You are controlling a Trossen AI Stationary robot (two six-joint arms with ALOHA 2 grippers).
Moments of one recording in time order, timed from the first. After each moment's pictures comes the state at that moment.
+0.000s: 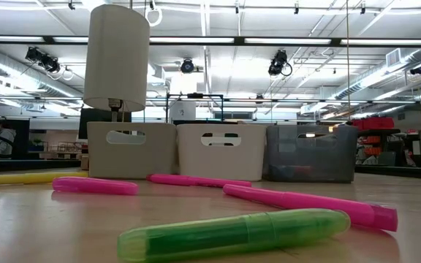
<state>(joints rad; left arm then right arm) -0.20 1.42 1.14 0.48 -0.32 -0.31 0.13 1.47 1.73 -0.59 0.01 0.35</state>
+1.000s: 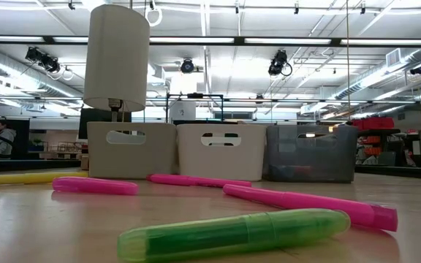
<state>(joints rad) -0.20 1.41 1.14 0.45 -0.35 -0.28 0.14 1.38 1.73 -1.03 0.26 0.78</state>
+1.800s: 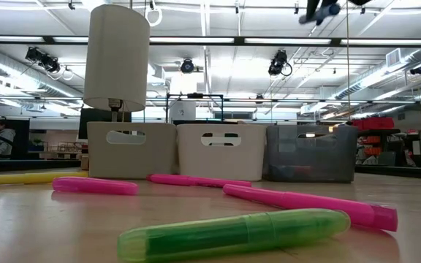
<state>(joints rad) -0.20 1.41 1.14 0.44 -0.27 -0.28 -0.01 1.44 1.73 -1.48 0.16 1.35</state>
